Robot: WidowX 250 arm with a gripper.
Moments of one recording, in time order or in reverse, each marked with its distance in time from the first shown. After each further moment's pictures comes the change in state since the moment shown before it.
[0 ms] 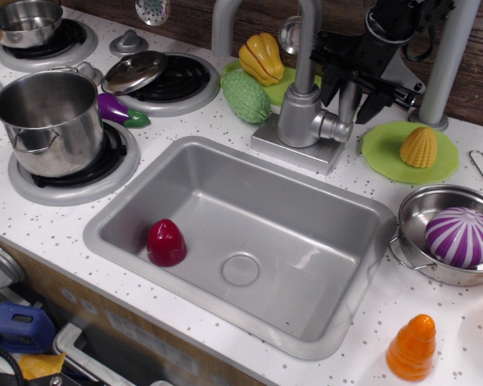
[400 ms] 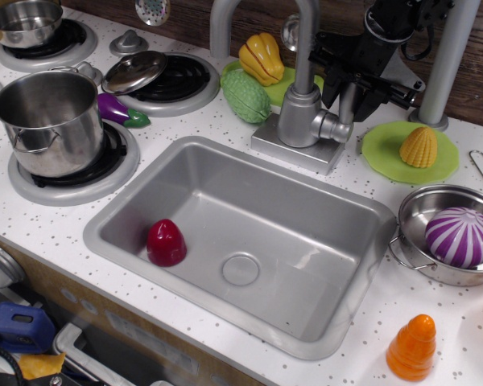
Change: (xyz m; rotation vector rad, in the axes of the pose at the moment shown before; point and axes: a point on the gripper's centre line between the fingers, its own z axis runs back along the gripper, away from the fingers) arm -0.008 -0.009 0.004 0.001 0.035 0.040
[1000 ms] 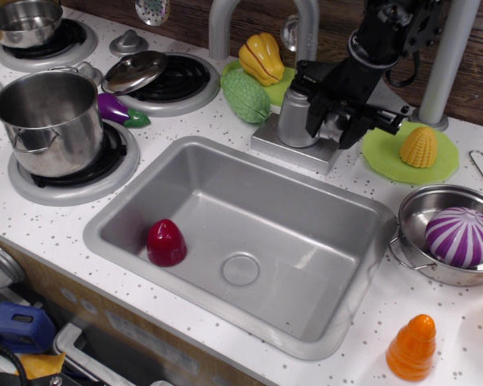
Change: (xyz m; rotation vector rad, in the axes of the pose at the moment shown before) arm -0.042 -0.009 0.004 -0.025 0.041 0.041
